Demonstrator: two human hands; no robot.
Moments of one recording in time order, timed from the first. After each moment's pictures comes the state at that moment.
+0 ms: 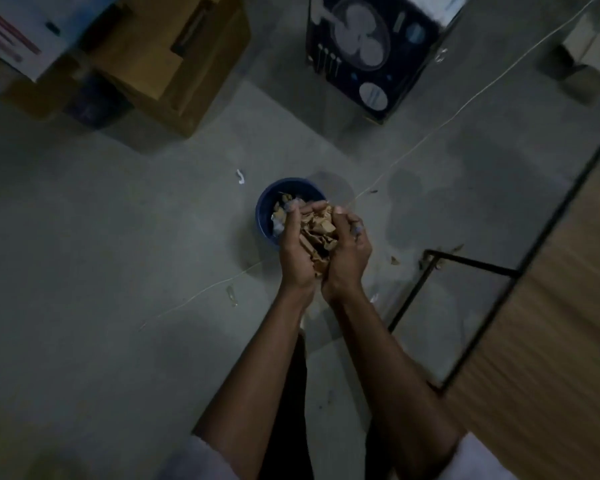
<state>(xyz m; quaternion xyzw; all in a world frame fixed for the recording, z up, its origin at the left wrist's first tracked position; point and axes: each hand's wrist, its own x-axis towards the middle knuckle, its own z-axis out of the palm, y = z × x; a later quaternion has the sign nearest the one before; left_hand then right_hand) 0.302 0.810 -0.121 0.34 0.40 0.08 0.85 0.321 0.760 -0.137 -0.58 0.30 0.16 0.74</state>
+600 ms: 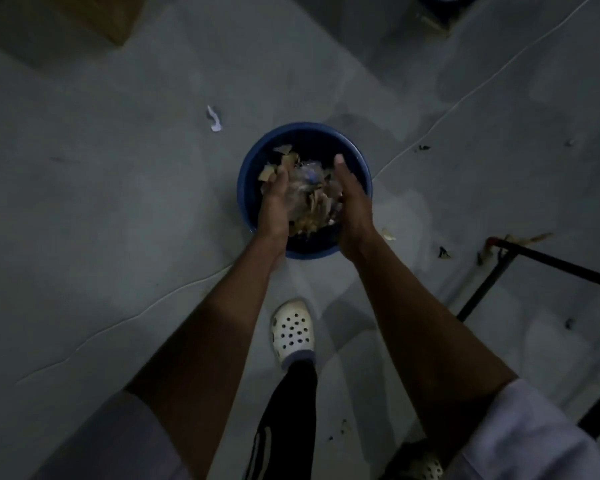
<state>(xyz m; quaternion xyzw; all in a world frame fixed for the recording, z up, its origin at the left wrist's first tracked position) 0.369 0.913 -0.480 0.44 0.51 -0.08 0.73 0.425 0.812 -0.486 -0.61 0.32 0.38 0.61</state>
